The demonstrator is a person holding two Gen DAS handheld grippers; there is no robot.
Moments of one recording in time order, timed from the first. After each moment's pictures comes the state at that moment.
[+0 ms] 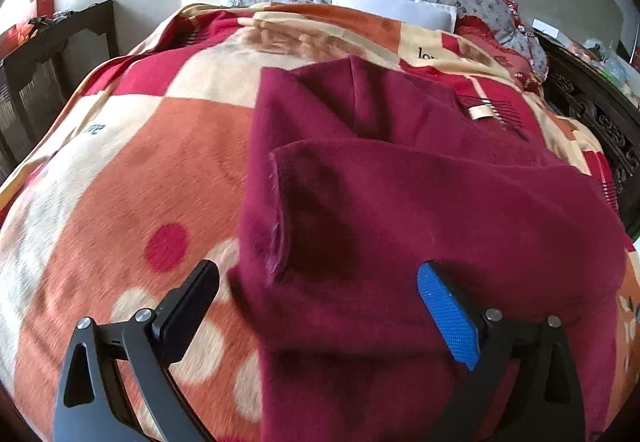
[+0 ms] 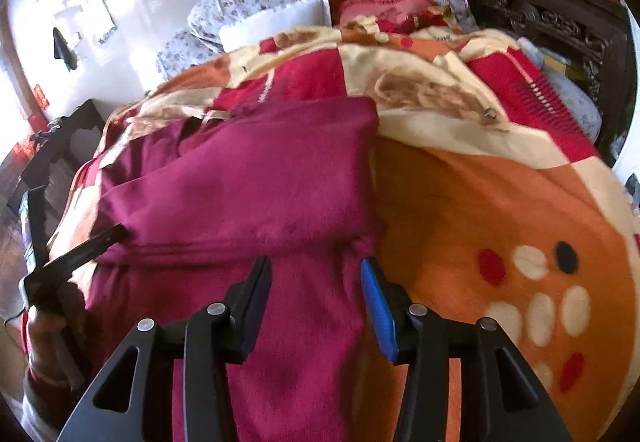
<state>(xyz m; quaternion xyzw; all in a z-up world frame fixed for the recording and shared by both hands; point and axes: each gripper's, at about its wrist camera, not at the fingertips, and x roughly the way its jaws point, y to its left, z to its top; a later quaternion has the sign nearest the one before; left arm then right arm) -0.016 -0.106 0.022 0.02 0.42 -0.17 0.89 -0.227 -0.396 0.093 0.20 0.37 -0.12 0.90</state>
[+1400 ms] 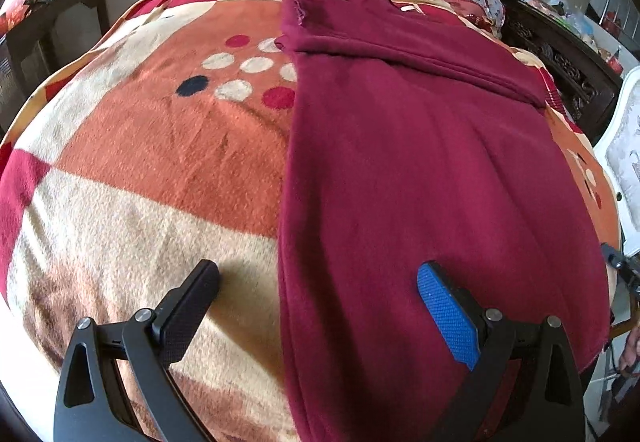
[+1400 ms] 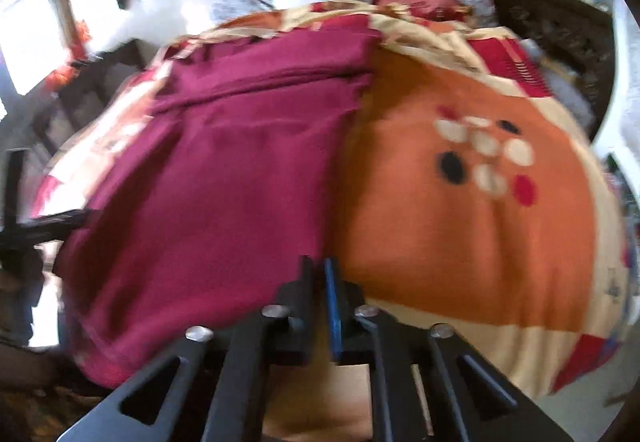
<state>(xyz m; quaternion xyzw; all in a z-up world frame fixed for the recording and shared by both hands) -0.217 -0.013 0.004 0.04 0.47 -0.21 0.85 -0.381 -0.338 0.048 0.14 0.42 -0.08 0.89</state>
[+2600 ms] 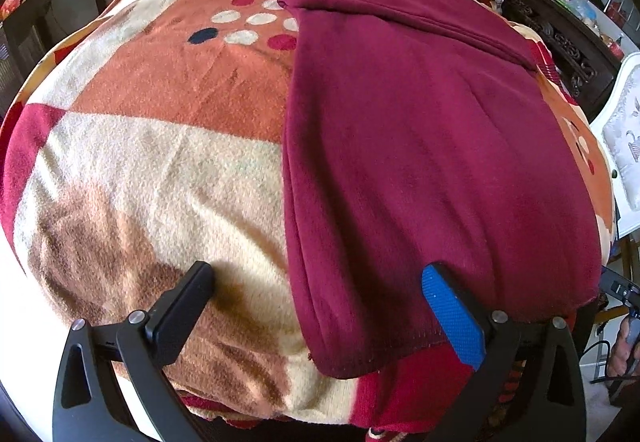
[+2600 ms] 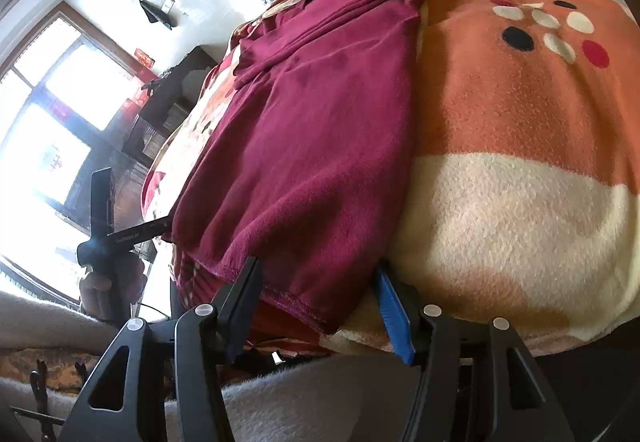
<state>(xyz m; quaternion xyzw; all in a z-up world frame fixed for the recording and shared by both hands) -0.252 0.001 0.000 0.05 0.52 -0.21 0.83 -0.418 -0.324 0.027 0.30 0.43 0.12 0.84</state>
